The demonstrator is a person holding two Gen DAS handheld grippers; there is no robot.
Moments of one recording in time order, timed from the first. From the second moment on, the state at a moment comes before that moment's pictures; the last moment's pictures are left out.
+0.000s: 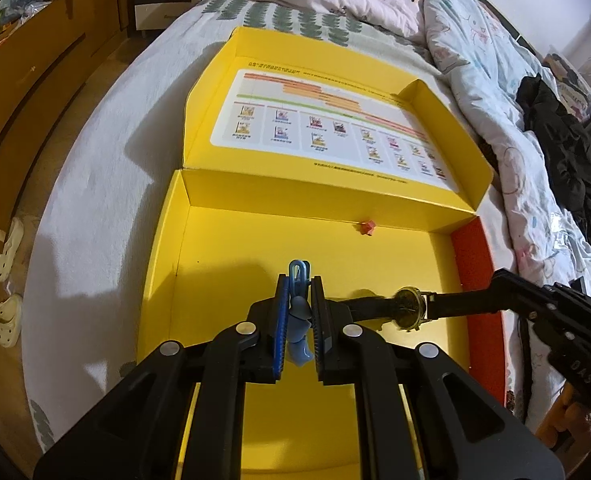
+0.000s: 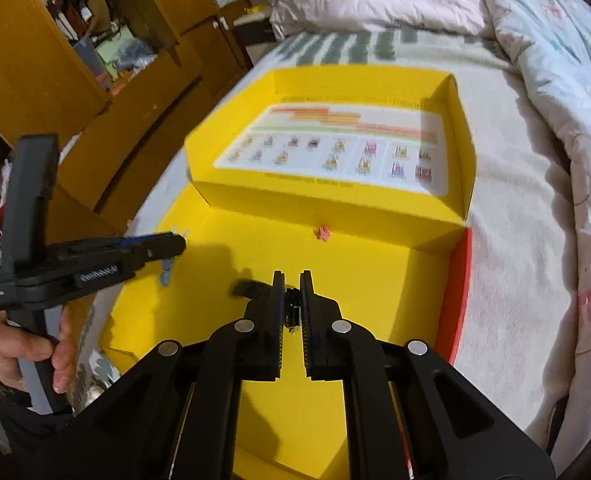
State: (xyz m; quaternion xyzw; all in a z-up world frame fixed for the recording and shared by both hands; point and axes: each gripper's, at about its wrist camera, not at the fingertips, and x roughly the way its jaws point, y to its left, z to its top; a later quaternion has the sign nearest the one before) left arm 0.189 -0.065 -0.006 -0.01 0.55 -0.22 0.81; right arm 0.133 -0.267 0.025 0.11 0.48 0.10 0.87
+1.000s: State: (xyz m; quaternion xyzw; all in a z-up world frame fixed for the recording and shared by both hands) left arm -0.001 -0.045 0.090 0.04 0.49 -0.28 0.83; right arm -0.071 -0.252 0.207 0.11 0.37 0.09 0.92
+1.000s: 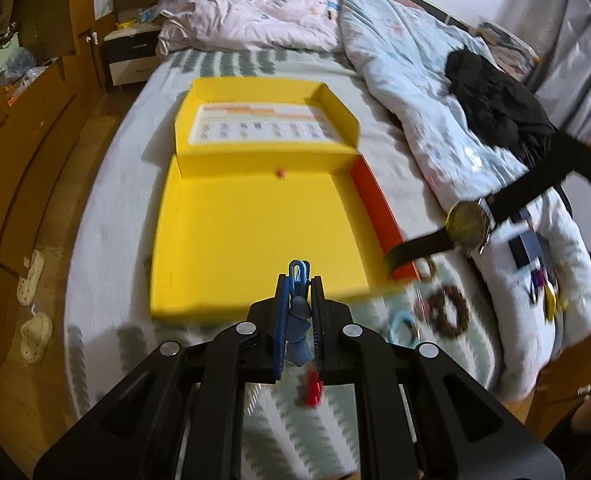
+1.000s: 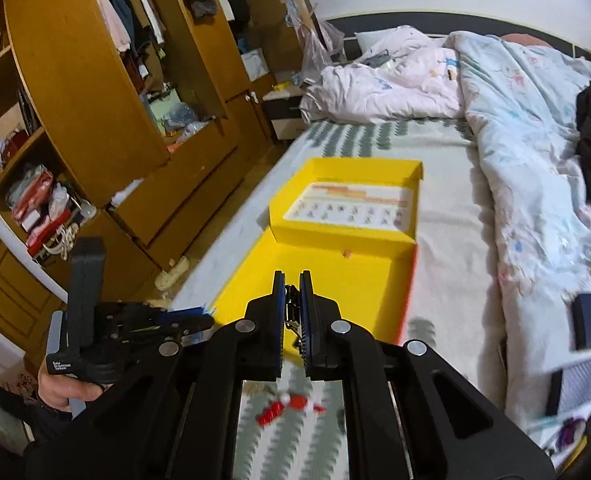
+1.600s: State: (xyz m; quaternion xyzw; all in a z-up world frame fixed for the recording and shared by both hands) left arm -0.092 -0.046 -0.041 0.08 0.57 -0.26 0.77; right arm -0.166 -0.244 0.107 0.13 0.44 0.09 0.89
